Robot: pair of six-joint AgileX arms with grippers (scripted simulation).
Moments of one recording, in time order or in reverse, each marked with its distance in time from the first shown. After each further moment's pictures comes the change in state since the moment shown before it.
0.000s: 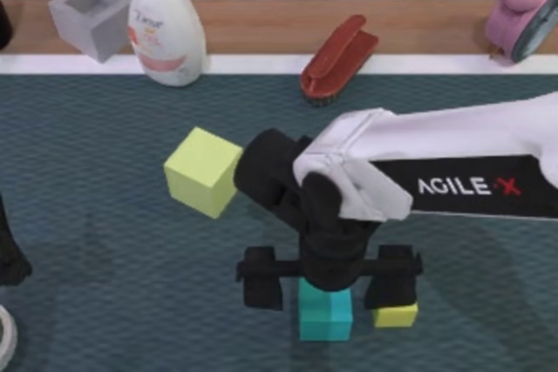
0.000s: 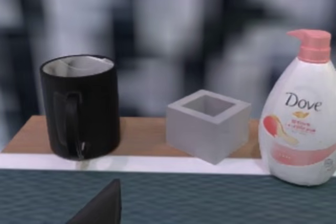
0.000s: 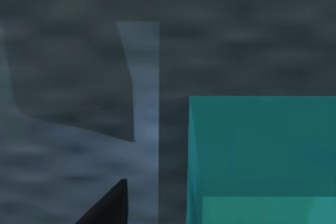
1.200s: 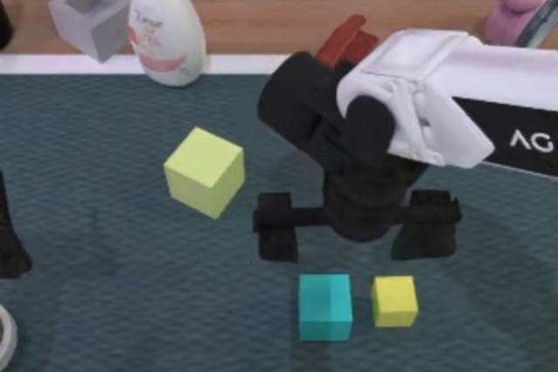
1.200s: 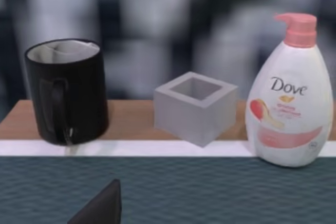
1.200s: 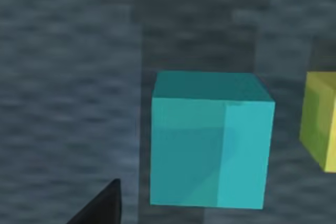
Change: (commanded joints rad) left arm -0.029 0.103 0.102 -0.071 0.004 0.006; right arm -0.038 -0.199 0.072 -0.190 0.039 -0.062
